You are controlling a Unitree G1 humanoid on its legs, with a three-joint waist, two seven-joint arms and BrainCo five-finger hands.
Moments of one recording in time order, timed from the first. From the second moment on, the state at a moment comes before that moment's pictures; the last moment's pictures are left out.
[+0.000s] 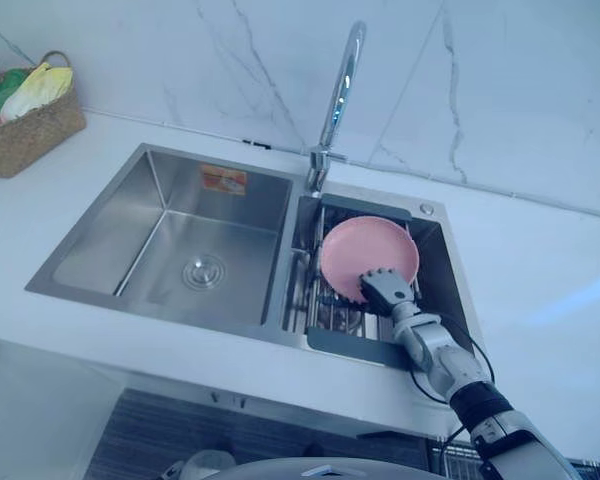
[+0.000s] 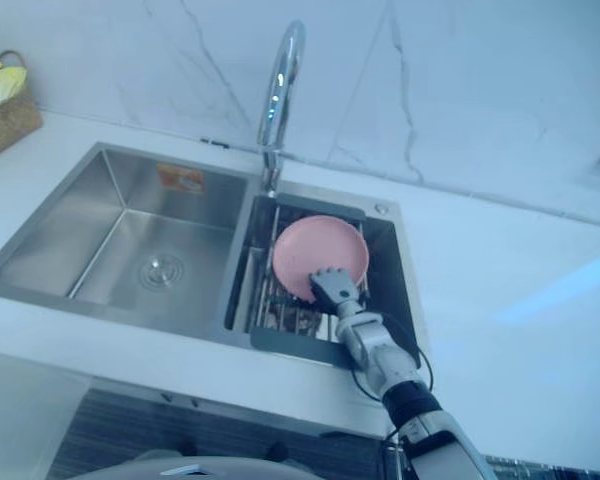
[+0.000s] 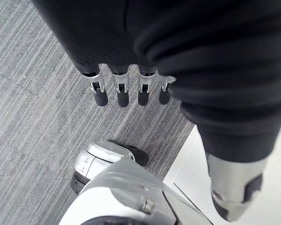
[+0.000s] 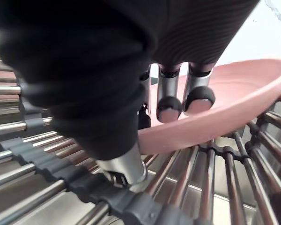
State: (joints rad) left arm 0.23 0.19 0.08 0.96 -0.31 0.30 0.04; right arm -0.25 -0.45 0.31 0.47 -1.11 -0.10 -0.27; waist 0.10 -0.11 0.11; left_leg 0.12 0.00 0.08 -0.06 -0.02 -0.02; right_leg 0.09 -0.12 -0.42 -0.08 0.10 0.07
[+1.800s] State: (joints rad) left arm 0.29 0.14 0.11 0.99 -0.20 0.27 0.03; right arm -0.05 -0.57 -0.32 -0.11 -0.77 -0.10 -0.55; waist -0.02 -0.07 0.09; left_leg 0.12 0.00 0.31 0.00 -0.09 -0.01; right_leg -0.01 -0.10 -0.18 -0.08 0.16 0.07
